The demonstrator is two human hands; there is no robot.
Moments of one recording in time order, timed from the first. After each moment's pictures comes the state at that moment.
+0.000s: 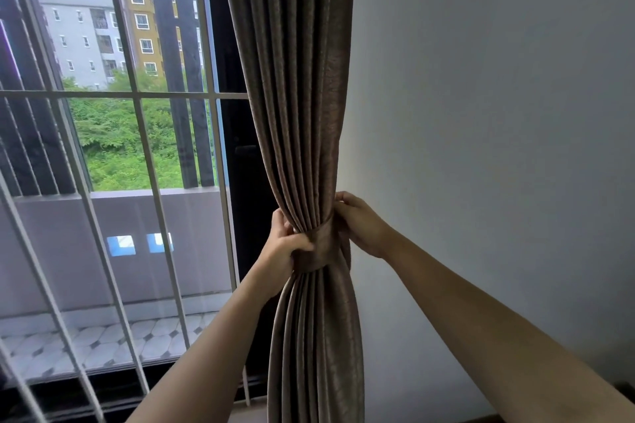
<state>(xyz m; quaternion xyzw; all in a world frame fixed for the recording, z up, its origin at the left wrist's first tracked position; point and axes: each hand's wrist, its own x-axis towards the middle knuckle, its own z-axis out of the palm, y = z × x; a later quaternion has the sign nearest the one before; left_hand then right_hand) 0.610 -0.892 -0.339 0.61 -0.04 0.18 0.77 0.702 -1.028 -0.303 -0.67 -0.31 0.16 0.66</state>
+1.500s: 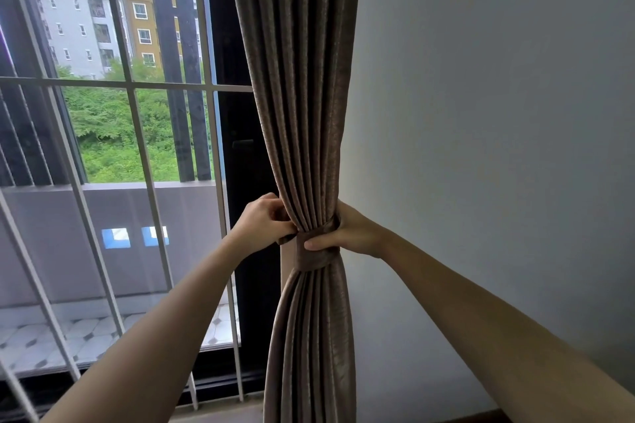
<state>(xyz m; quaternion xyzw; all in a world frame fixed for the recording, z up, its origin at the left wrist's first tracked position) 0.619 -0.851 -0.307 0.89 0.02 0.21 0.40 0.691 -1.032 -0.298 -0.75 -0.45 0.13 0.46</state>
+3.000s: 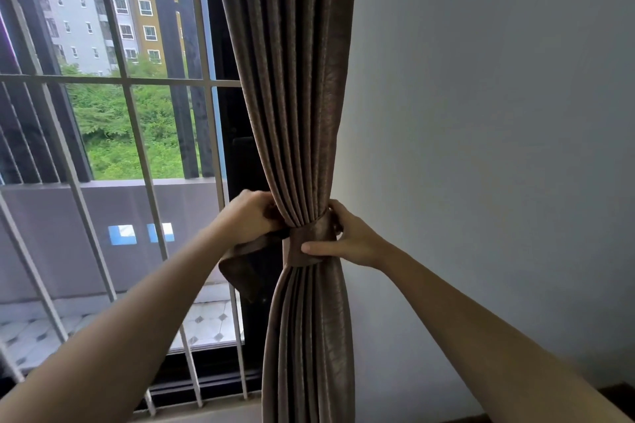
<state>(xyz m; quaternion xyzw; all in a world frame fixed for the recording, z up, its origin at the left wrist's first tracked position) 0.623 -0.829 -0.293 0.96 0.01 0.22 0.19 0.696 -1.033 -0.321 -0.79 -0.40 0.10 0.45</state>
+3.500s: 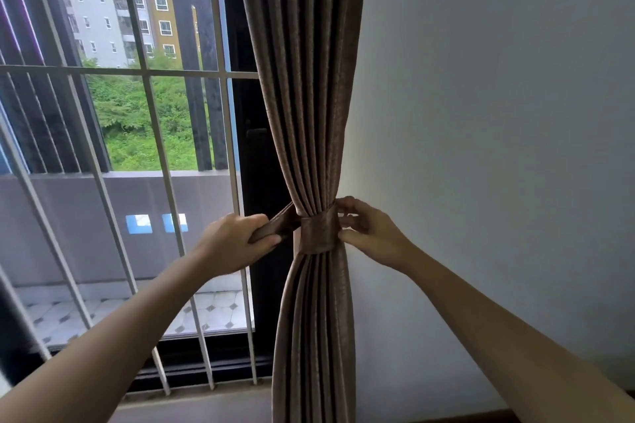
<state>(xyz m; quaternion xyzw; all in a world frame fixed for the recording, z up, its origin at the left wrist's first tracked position) 0.567 -0.816 -0.328 0.96 -0.03 0.26 0.10 0.686 -1.053 -0.330 -0.77 -0.38 0.07 0.51</state>
